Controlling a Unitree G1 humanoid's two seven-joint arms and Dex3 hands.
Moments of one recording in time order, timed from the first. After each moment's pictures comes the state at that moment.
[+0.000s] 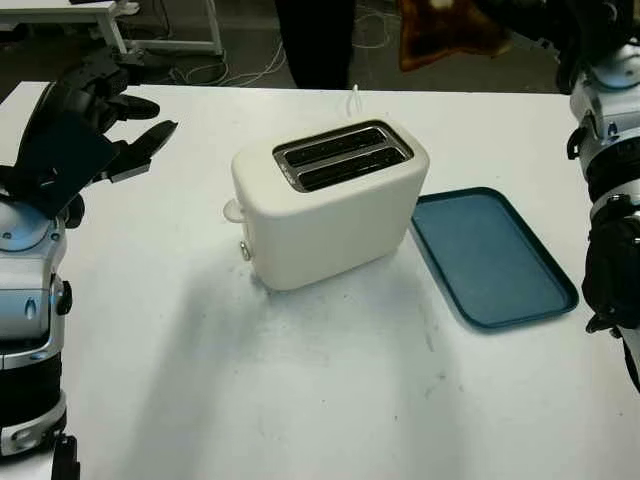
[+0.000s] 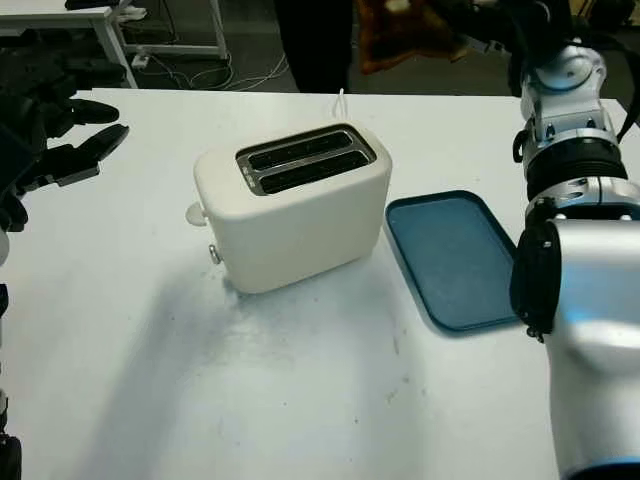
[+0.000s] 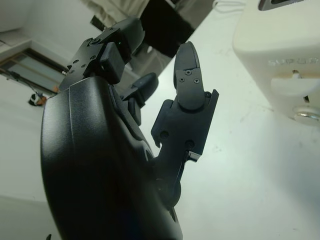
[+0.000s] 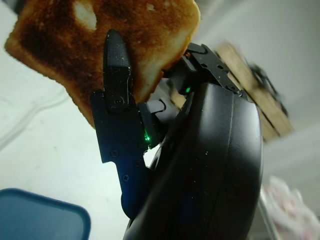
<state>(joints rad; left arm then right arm) -0.43 0.54 0.19 -0.33 0.04 0.46 -0.28 -1.31 -0.51 -0.09 1.29 -0.14 -0.22 0.08</state>
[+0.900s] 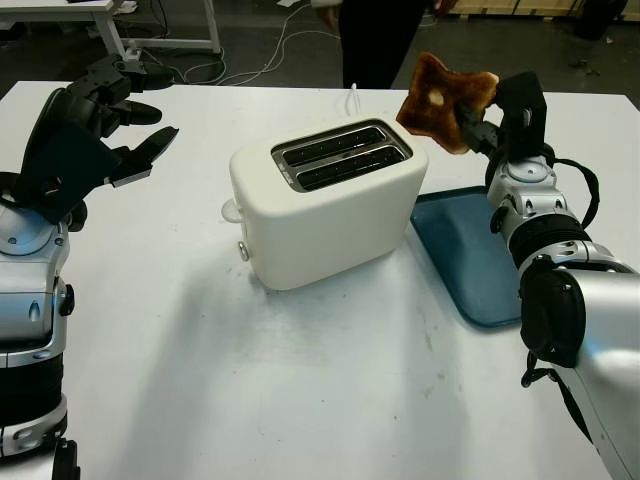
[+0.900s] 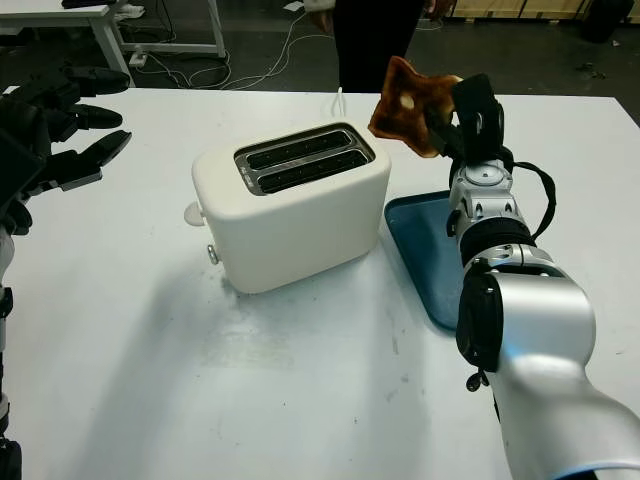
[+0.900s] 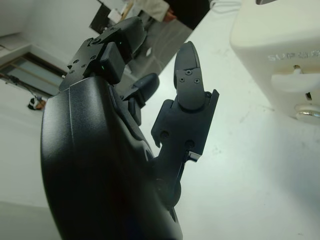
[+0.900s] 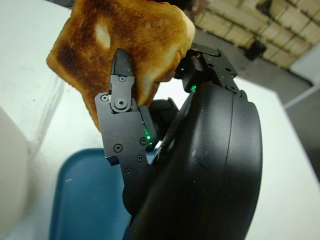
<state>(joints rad) -0.41 0.53 0.19 -0.26 0.03 0.37 -0.28 -1.12 -0.33 -0.28 1.34 -0.02 -0.08 -0.13</state>
